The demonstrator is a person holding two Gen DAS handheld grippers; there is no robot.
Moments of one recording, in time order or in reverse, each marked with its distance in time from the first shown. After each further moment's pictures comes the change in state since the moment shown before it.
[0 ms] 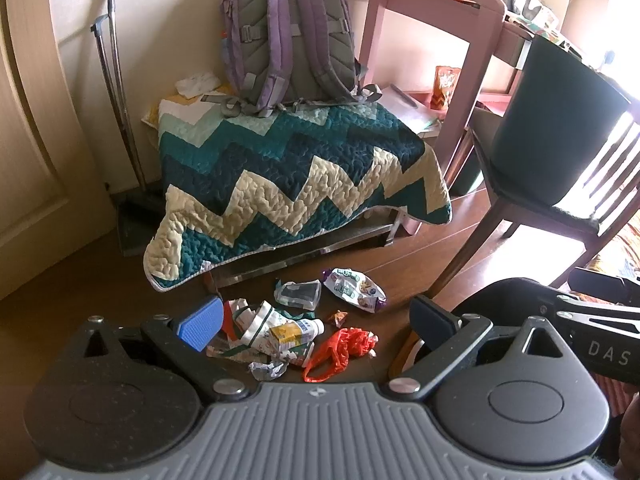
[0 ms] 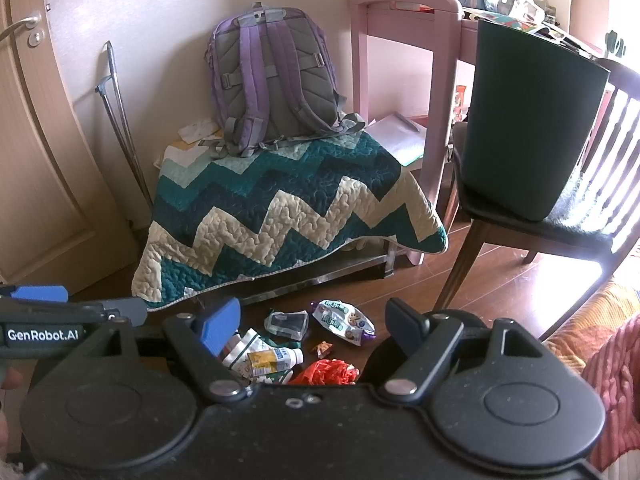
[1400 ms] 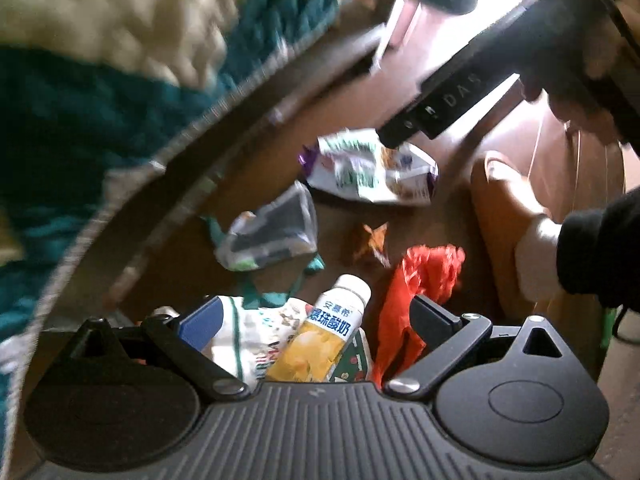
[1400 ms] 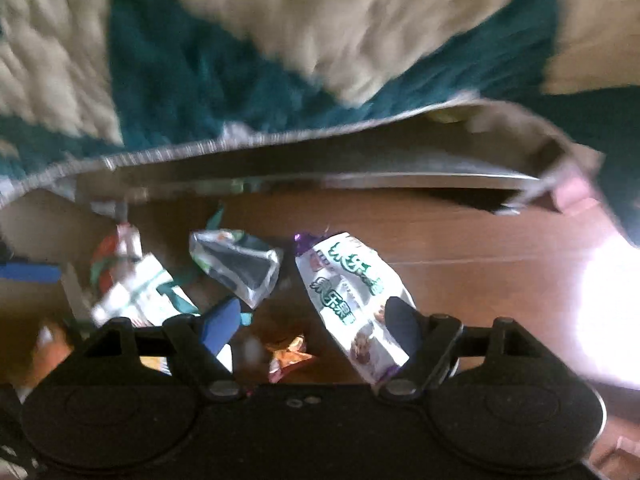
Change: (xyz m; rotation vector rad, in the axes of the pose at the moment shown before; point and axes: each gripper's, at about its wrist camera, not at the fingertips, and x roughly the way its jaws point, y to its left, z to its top) left arm 0.496 0.045 -0.041 0.422 0.471 -0.269; right arm 0.574 -0.044 -0.029 -0.326 0.609 0.214
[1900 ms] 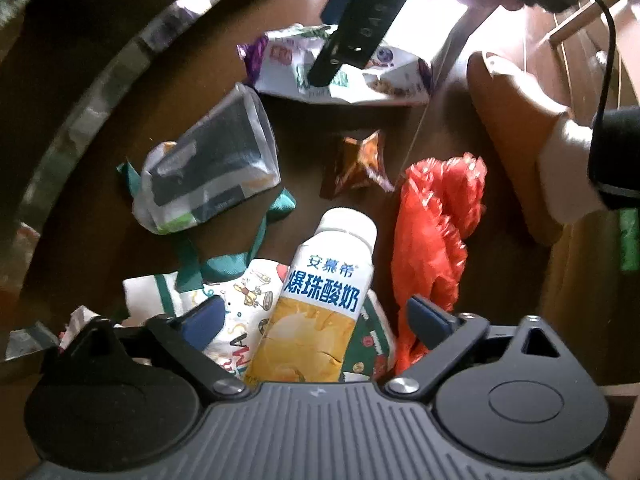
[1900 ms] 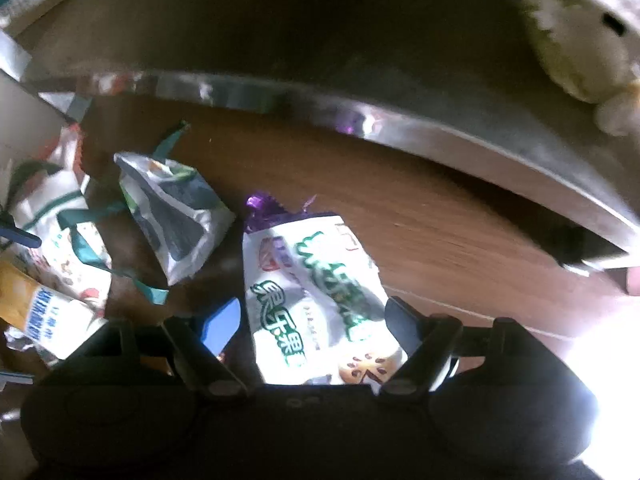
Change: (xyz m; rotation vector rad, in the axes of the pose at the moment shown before) left arm 0.109 0.001 -0.036 0.158 0.144 -0.084; right arm 0.118 -0.020 0.006 -0.260 0.100 0.026
